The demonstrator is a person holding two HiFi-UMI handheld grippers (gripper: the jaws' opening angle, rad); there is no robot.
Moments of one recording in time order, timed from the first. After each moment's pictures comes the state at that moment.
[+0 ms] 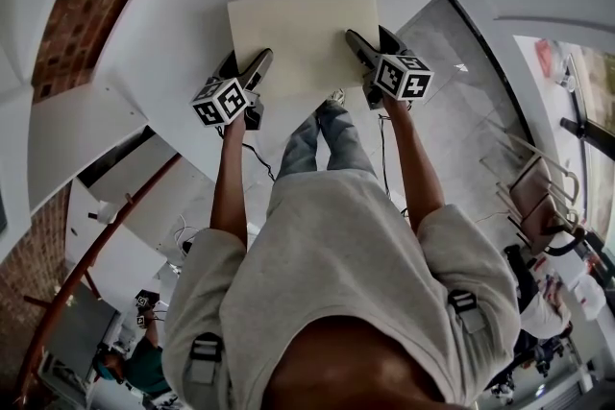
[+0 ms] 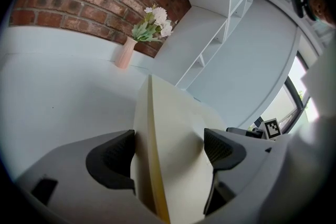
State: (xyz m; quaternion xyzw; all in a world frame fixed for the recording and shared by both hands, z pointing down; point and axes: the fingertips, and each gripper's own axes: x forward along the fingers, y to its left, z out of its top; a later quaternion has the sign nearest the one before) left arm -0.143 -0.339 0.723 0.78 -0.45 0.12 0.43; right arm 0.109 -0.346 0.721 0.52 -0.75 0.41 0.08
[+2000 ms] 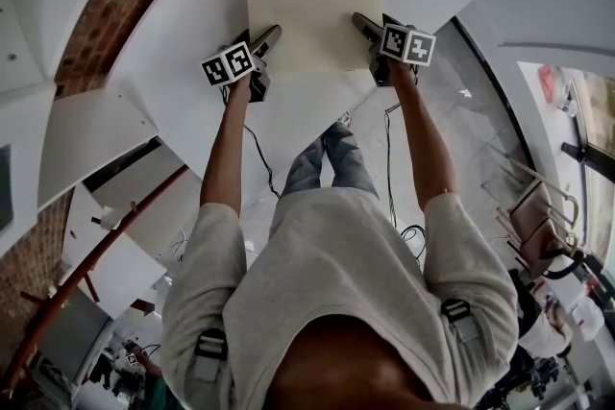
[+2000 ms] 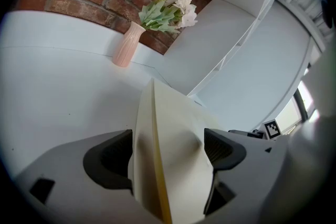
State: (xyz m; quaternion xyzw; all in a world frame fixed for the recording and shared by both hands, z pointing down) left arm -0.146 -0.443 0.753 0.76 -0.44 0.11 0.46; right arm 0.112 -0.451 0.742 0.51 -0.72 0.45 0.11
